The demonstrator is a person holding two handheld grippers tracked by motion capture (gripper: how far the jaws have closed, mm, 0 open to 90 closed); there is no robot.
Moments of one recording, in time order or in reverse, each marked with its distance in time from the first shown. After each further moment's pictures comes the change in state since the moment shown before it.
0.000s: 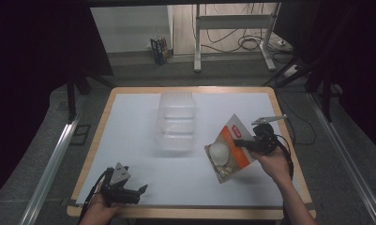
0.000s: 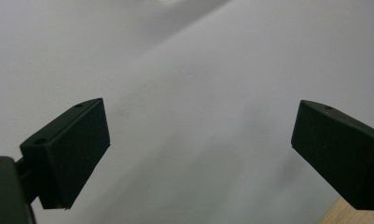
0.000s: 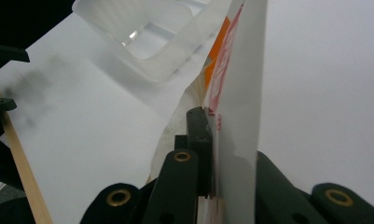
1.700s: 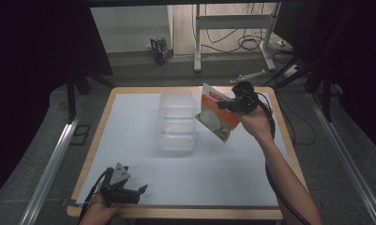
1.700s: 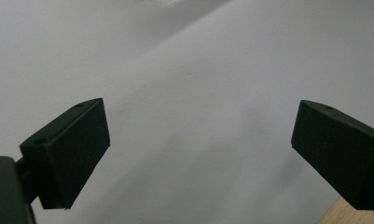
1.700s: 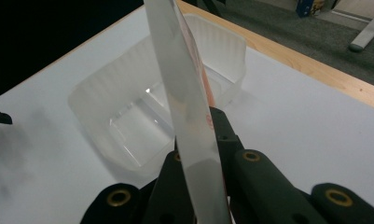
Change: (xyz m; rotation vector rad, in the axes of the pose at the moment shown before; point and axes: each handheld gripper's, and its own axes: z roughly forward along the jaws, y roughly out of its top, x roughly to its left) left arm 0.000 0.000 0.000 -0.001 0.000 0.005; right arm 0.014 0.127 0.016 -0.044 -0.066 -0.135
